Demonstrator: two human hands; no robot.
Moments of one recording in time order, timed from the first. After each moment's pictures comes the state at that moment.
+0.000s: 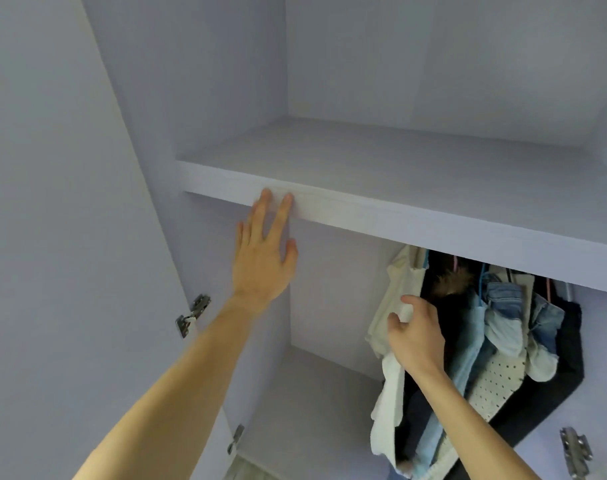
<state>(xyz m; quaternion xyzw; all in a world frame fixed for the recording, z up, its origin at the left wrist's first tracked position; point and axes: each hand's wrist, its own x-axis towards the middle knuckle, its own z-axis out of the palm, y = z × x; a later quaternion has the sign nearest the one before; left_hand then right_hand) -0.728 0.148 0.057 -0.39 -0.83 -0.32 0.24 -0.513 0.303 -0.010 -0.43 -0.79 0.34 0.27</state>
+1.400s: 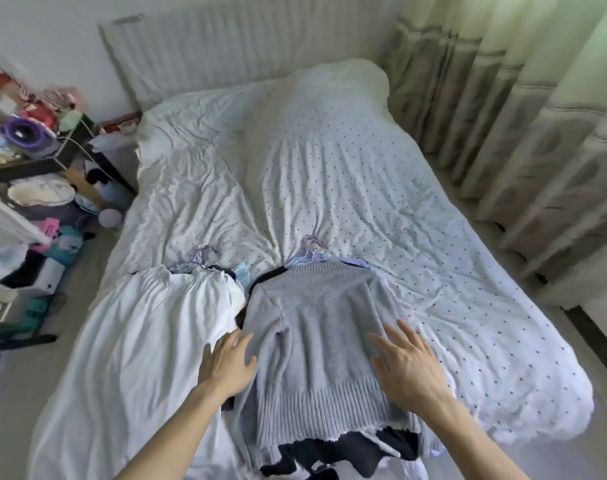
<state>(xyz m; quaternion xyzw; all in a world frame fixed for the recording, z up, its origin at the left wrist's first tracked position) 0.168 -0.433 -0.198 0.82 -0.51 -0.23 -0.08 -0.156 -0.530 -0.158 -0.83 0.51 0.03 0.21</state>
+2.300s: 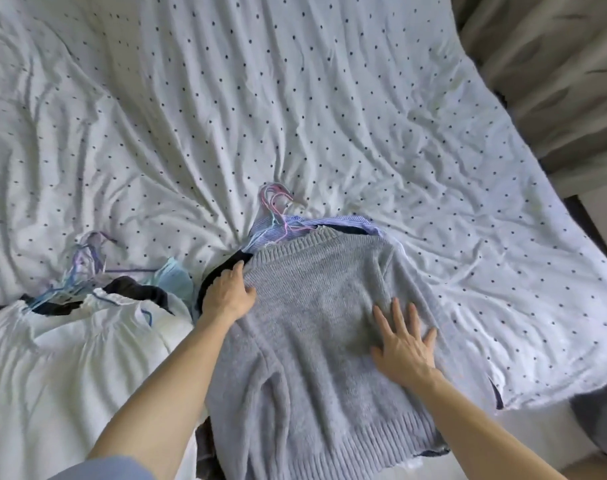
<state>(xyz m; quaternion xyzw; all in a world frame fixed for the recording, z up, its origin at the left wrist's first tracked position) 0.286 -0.735 -0.449 0.76 -0.52 -0.35 -0.15 -0.056 -0.687 -0.405 -0.65 0.62 0.31 0.32</state>
